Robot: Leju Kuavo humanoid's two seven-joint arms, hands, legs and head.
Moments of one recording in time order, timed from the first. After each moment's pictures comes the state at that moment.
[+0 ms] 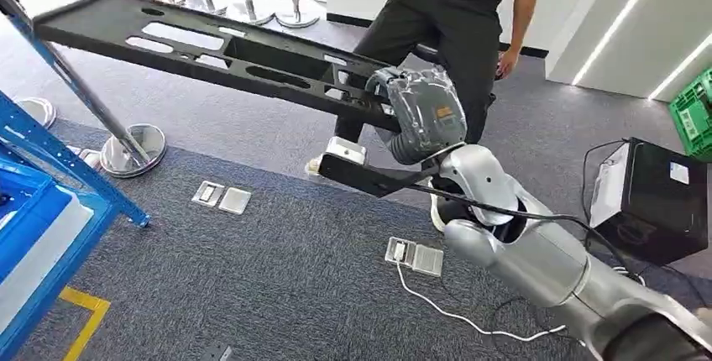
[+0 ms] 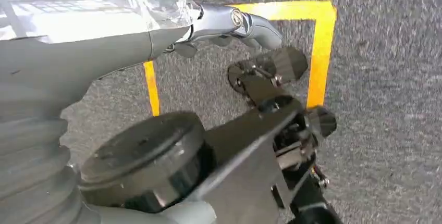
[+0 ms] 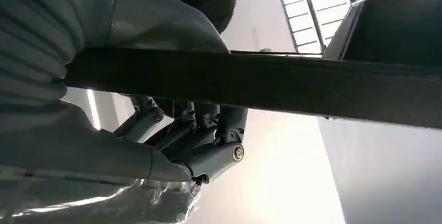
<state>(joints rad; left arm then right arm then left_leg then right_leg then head) -0.16 0.12 -1.02 -0.24 0.99 -0.01 -0.07 -0.84 -0.28 0.88 -1.48 0.77 -0.11 0.49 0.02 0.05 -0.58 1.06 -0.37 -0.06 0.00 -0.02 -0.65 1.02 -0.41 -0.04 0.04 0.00</state>
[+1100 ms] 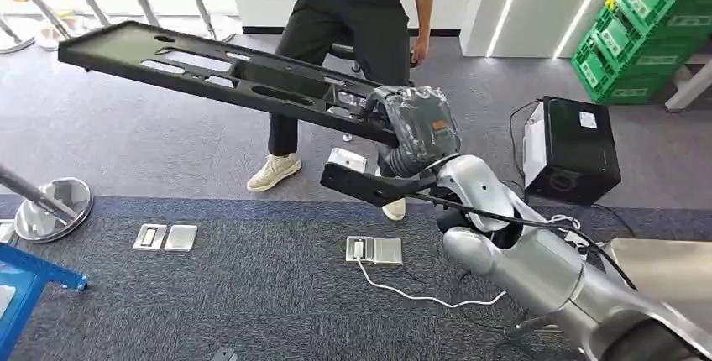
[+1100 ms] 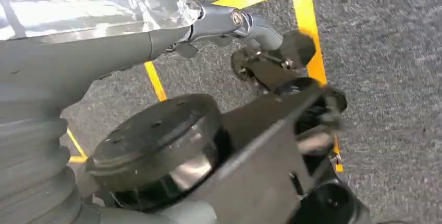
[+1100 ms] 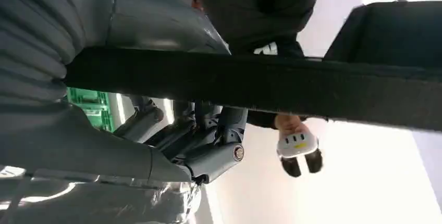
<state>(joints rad) -0.14 0.11 -1.02 -0.24 0.98 -0.05 -0.04 -0.78 -0.30 0.87 -1.49 0.73 -0.08 0.50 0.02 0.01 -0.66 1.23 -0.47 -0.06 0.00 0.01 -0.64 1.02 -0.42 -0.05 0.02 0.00</state>
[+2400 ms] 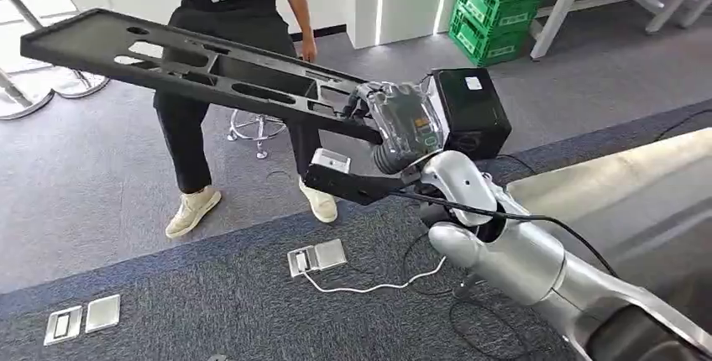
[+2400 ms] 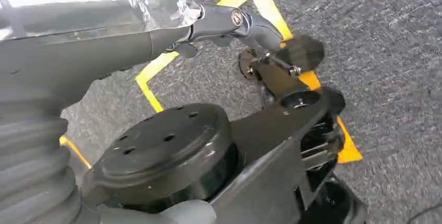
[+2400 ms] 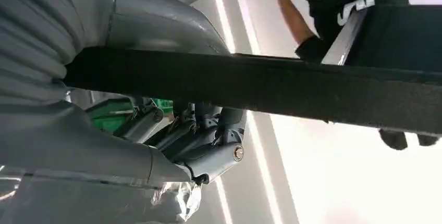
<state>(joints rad) -0.14 0.12 -1.02 -0.24 0.99 -0.05 -0.04 -0.79 -0.29 0.87 -1.47 0.76 -0.11 0.48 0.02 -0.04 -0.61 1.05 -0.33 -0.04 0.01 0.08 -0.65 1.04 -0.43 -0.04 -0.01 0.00</state>
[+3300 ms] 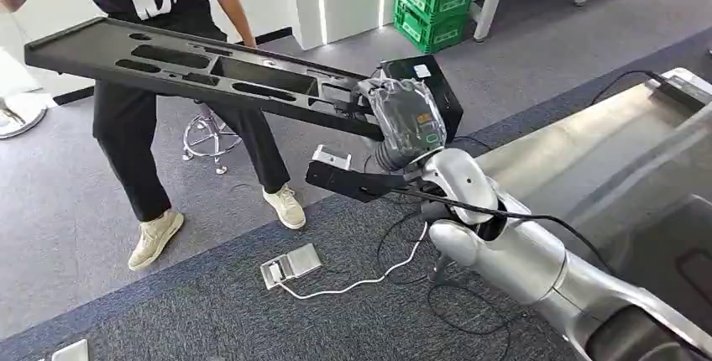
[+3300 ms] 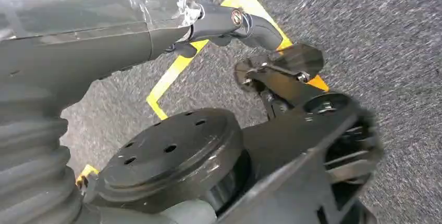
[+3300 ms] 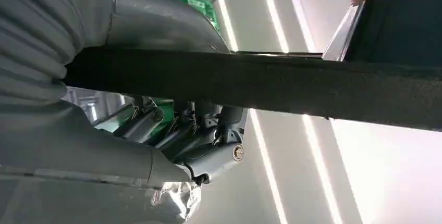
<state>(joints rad) -0.14 0.12 -1.02 -0.24 0.99 -0.05 -0.05 -0.79 -0.28 0.87 -1.46 0.77 -0.10 0.48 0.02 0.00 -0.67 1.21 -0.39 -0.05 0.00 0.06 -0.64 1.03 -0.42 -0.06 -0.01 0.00</state>
